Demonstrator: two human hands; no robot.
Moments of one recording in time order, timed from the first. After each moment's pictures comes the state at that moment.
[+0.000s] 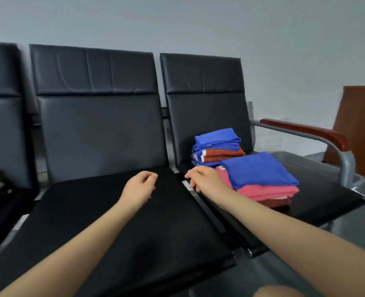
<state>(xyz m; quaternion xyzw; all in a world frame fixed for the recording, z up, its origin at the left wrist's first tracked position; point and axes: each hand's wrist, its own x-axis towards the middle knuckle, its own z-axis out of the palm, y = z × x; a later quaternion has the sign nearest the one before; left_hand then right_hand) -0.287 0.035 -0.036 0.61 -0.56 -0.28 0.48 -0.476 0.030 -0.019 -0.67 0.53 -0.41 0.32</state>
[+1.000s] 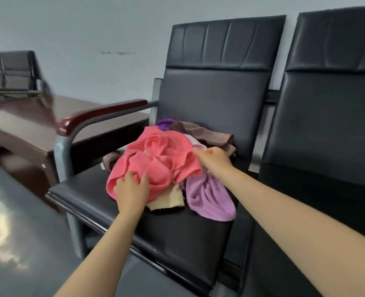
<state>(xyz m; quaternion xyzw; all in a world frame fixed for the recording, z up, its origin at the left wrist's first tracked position) 0.182 0.283 -0.106 0.87 -0.12 0.03 0.48 0.082 0.102 -0.040 -0.79 0.33 -0.24 0.45</state>
